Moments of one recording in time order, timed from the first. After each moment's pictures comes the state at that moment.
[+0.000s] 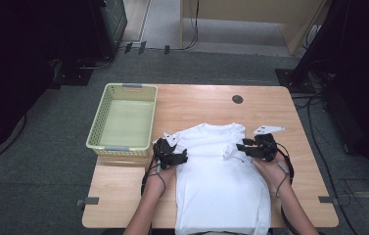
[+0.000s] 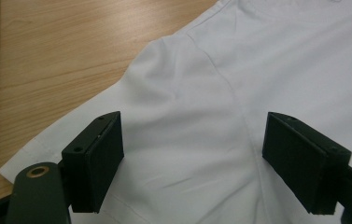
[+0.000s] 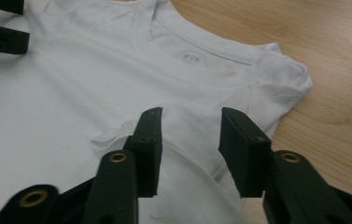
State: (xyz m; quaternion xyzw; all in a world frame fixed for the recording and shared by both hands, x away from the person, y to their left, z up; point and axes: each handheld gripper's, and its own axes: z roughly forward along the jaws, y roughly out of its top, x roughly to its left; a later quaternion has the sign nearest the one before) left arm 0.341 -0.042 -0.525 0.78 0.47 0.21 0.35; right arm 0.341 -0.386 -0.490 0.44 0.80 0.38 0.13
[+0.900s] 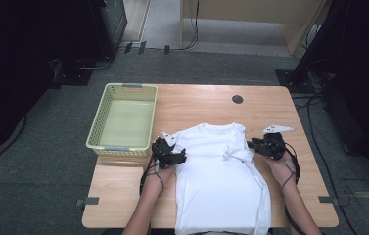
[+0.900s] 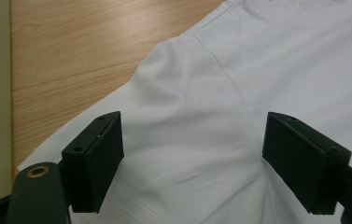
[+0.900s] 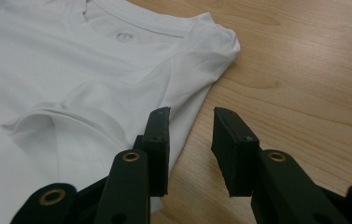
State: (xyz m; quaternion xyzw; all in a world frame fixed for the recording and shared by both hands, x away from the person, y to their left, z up) left arm 0.341 -0.038 -0.522 0.78 0.47 0.21 0.34; right arm 0.351 -0.422 -0.509 0.48 0.79 0.36 0.15
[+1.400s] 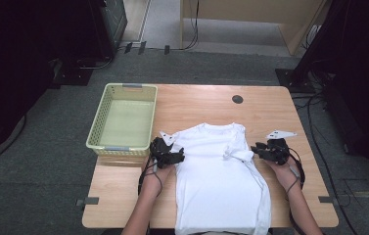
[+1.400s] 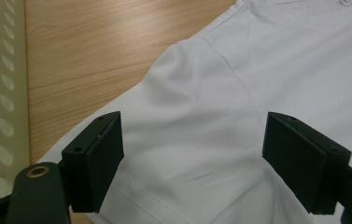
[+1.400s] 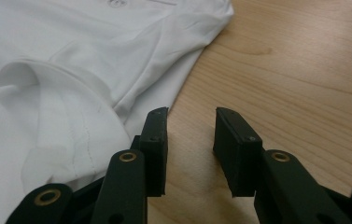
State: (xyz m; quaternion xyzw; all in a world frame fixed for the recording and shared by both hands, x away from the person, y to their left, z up) left arm 0.341 -0.033 -0.520 0.78 0.48 0.22 0.35; right arm 0.338 -0.434 -0.521 0.47 0.80 0.35 0.16
